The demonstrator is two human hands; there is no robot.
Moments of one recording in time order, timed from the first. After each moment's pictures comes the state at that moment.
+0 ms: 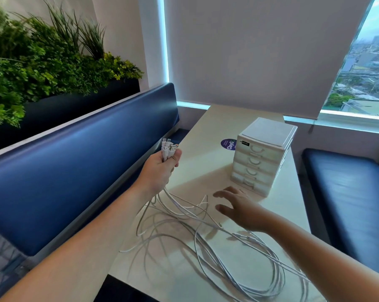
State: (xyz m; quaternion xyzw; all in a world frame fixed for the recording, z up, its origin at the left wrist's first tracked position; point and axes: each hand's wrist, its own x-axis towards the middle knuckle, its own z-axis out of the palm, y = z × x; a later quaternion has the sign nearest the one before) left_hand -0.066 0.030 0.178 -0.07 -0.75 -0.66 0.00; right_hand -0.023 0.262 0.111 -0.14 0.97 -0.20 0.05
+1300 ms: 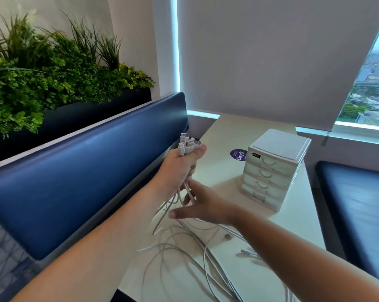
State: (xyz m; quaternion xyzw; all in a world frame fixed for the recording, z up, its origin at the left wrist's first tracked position) left_hand -0.058 0.051 0.219 -0.12 -0.69 -0.71 -0.03; right_hand -0.039 0.167 0.173 -0.26 0.82 -0.49 0.13
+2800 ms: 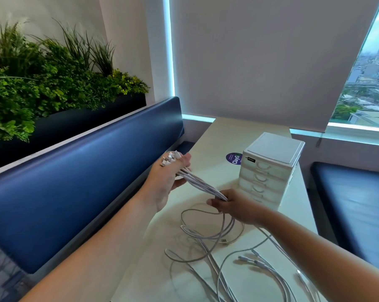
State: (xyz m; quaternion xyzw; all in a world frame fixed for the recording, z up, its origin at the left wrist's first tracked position) left_hand -0.071 0.046 0.210 -0.04 -0.63 -0.78 -0.02; right_hand -0.065 0.243 0.154 -0.11 0.92 -0.37 0.10
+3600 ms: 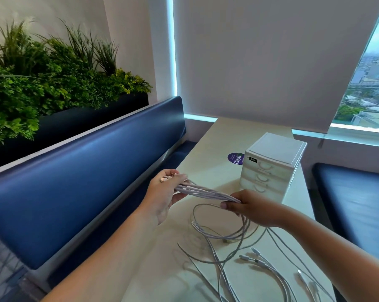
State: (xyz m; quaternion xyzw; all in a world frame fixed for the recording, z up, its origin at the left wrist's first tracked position) left_hand -0.064 0.037 0.176 0.04 -0.60 -0.80 -0.04; right_hand -0.051 0.269 0.167 -0.16 0.94 -0.29 0.09
